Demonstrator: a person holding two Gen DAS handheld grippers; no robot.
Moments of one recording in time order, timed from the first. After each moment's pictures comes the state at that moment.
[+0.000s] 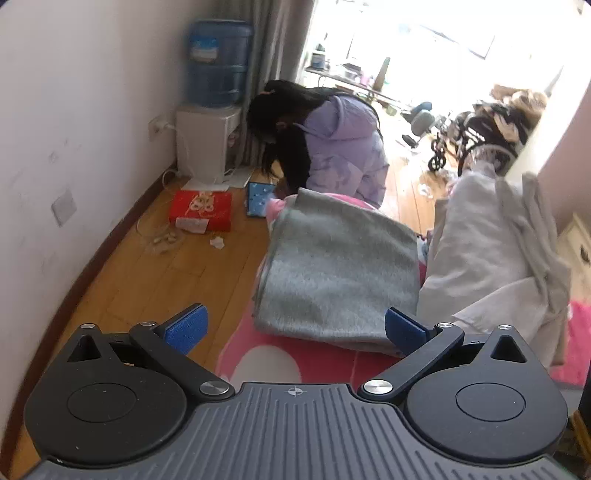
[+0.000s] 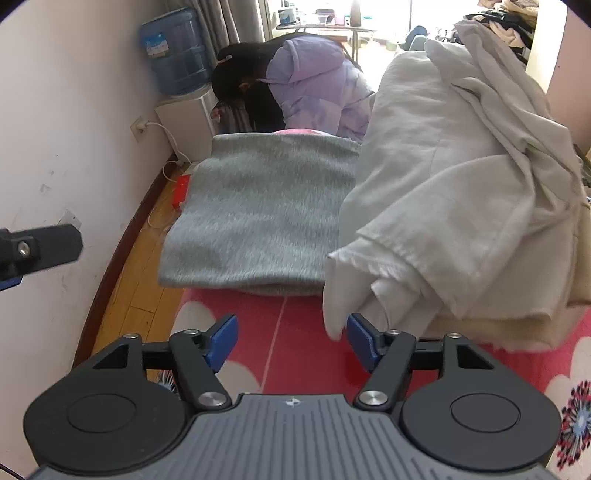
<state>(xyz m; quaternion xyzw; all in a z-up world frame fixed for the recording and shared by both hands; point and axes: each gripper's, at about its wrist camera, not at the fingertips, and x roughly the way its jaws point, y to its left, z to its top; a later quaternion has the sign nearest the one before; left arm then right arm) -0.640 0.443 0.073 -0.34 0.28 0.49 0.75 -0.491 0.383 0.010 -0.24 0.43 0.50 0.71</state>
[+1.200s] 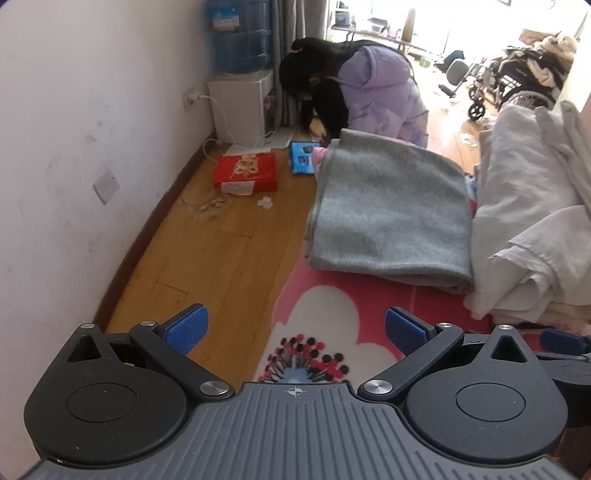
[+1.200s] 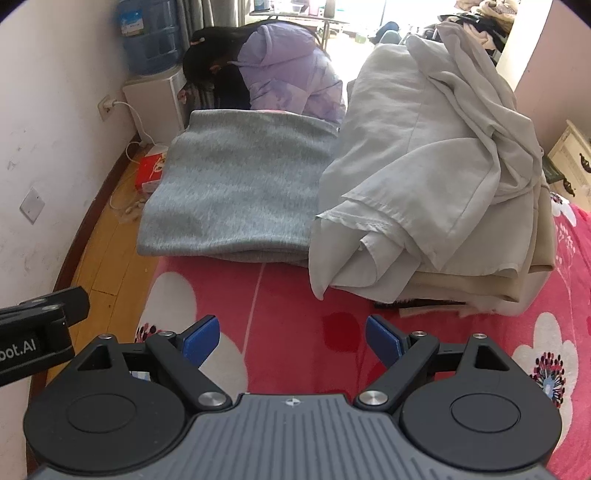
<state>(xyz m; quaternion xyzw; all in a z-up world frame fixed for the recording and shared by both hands) -0.635 0.418 0.049 -0.29 0.38 0.53 0.70 -0.523 0.370 0.007 -0.29 0.43 0.44 0.73</state>
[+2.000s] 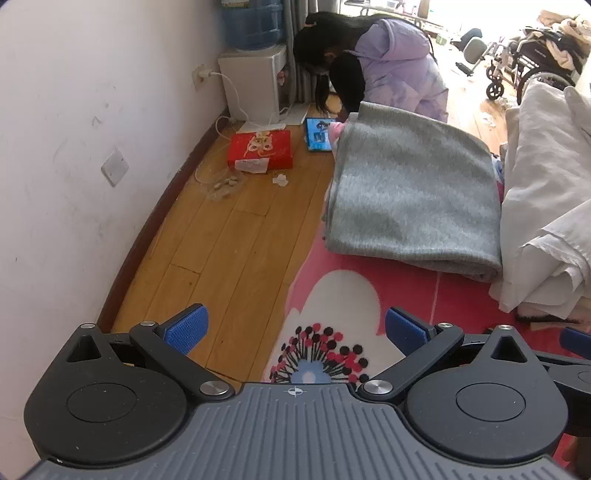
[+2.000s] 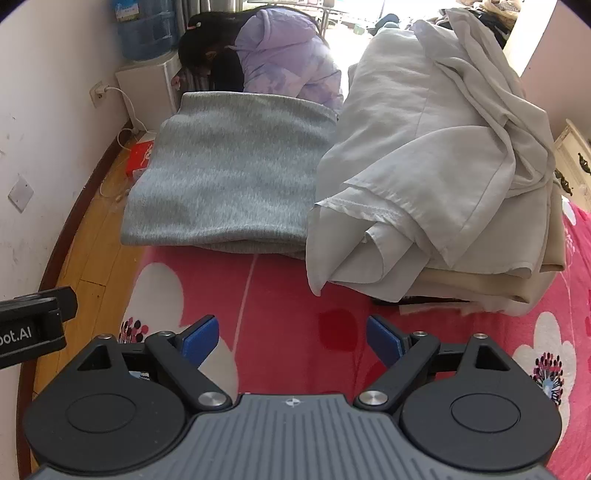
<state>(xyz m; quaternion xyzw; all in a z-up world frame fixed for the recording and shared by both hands) -0.634 0.436 0.030 -0.30 0.42 0.53 0.67 -0.520 0.380 -0.011 -0.31 0.43 0.43 0.73</state>
